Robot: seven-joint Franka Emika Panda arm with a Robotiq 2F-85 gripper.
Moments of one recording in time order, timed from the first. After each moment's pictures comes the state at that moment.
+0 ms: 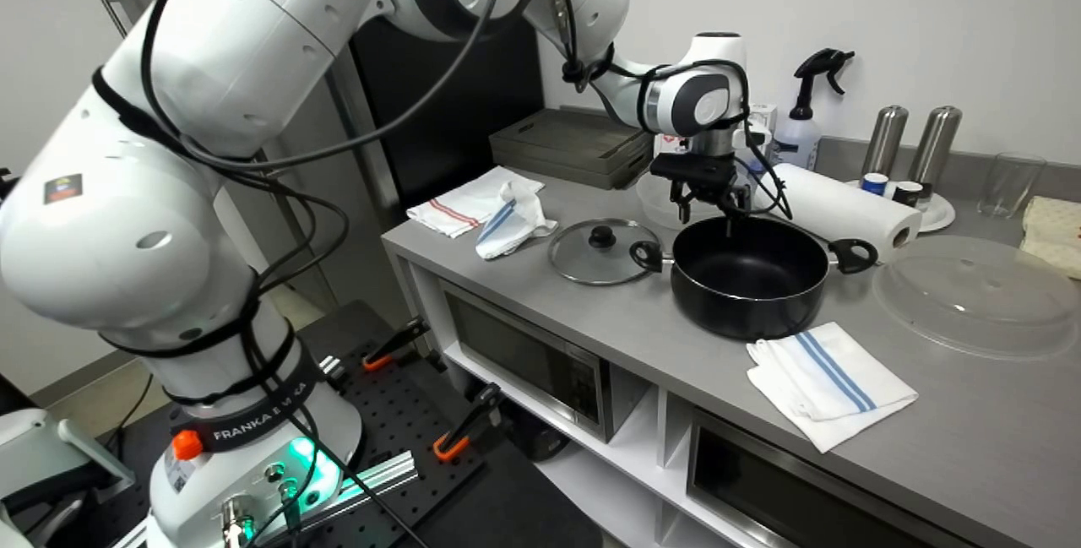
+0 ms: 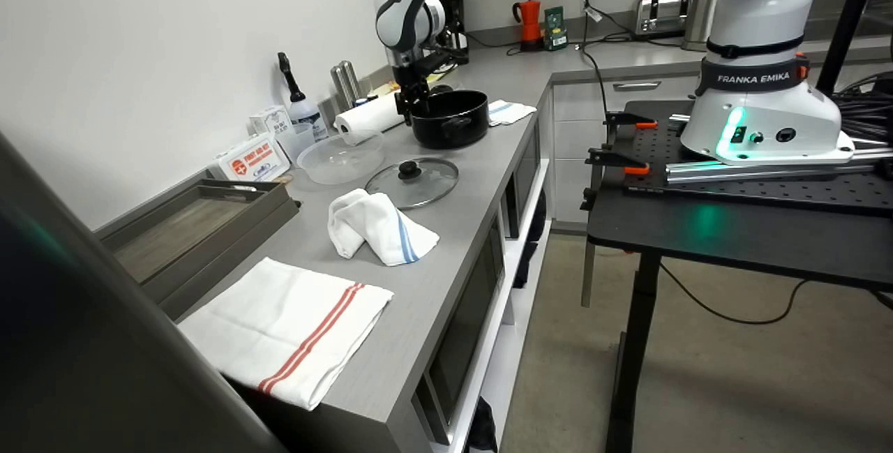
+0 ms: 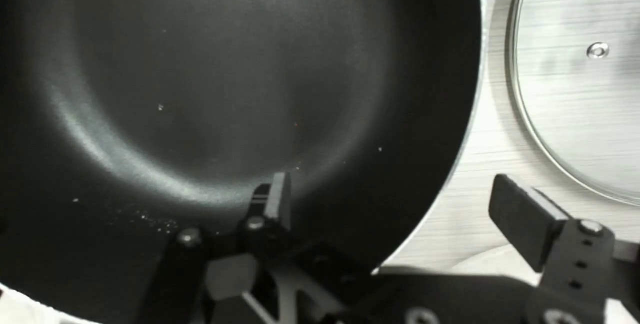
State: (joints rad) arm -0.12 0.94 -0.05 -1.38 -0.03 2.36 -0.15
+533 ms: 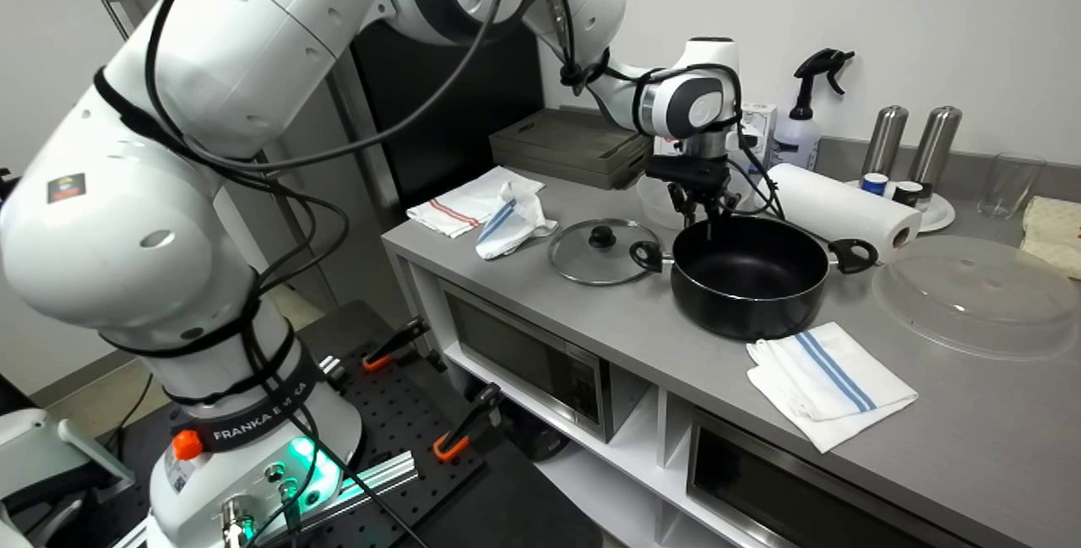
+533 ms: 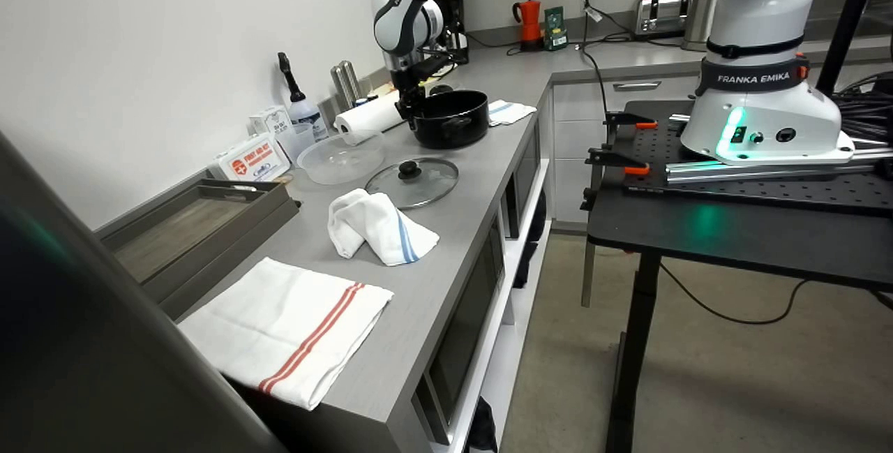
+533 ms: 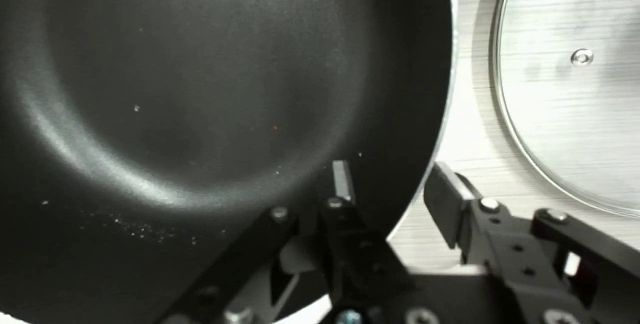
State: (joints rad) arm -0.11 0.95 -0.05 -1.37 -0.03 2.36 -0.15
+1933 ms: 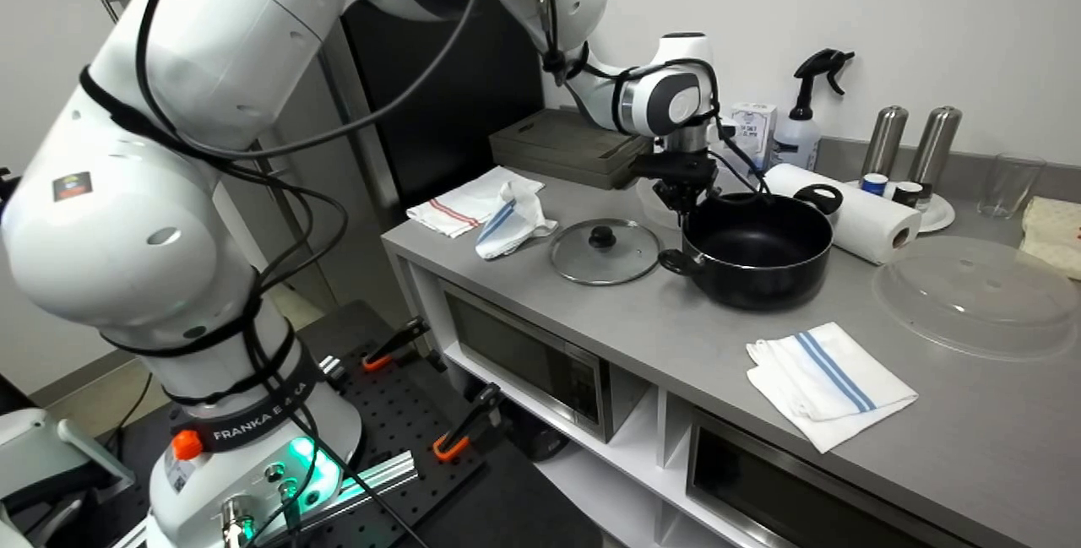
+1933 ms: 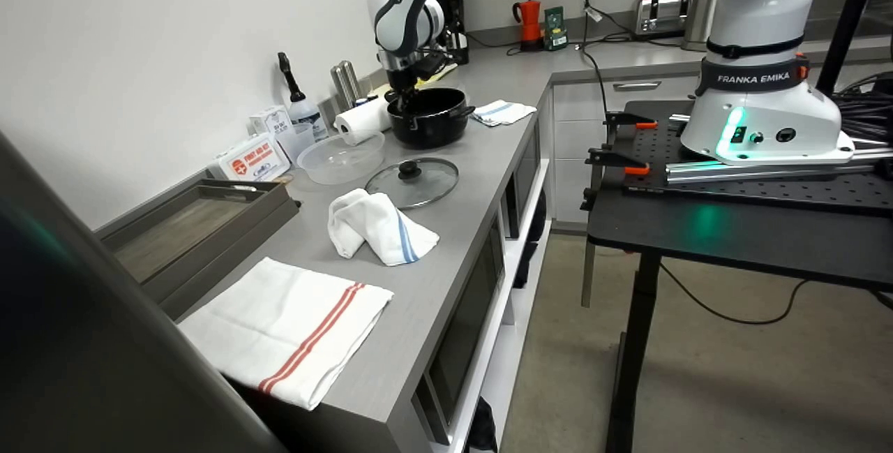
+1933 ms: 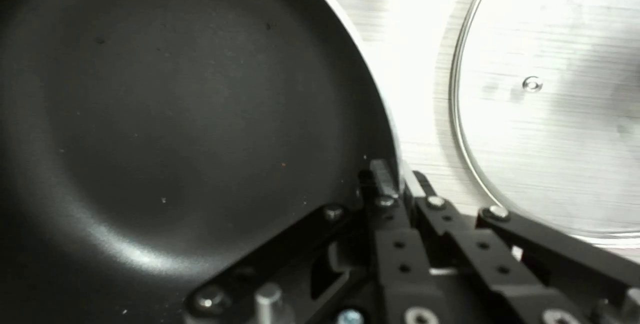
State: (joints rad) arm -0.08 0.87 -0.03 -1.51 -0.09 2.46 -0.22
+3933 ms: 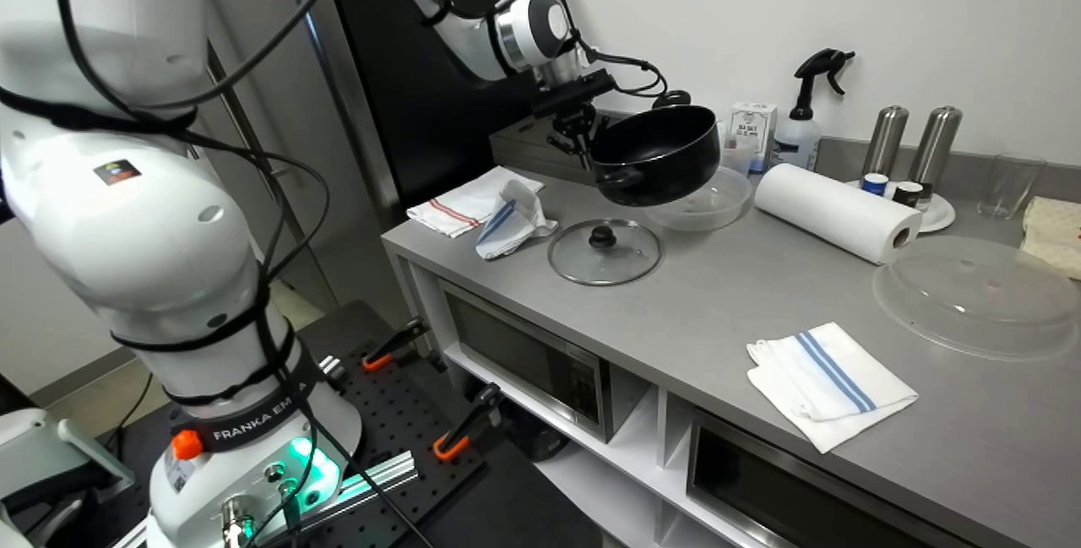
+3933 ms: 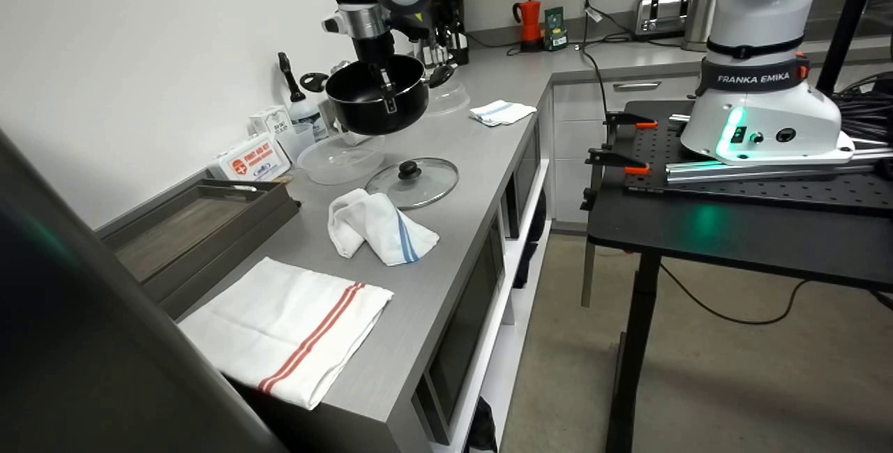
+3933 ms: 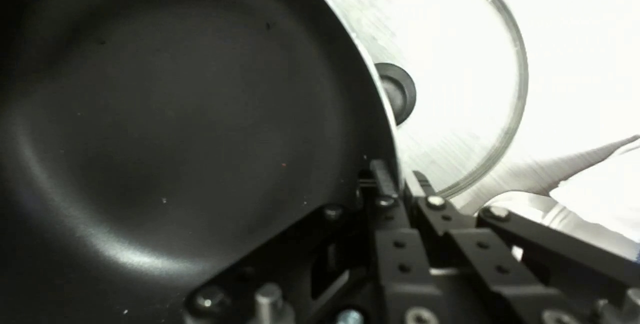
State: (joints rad) arm 0.15 0.44 0.04 -1.95 -0.44 2.49 -0.30
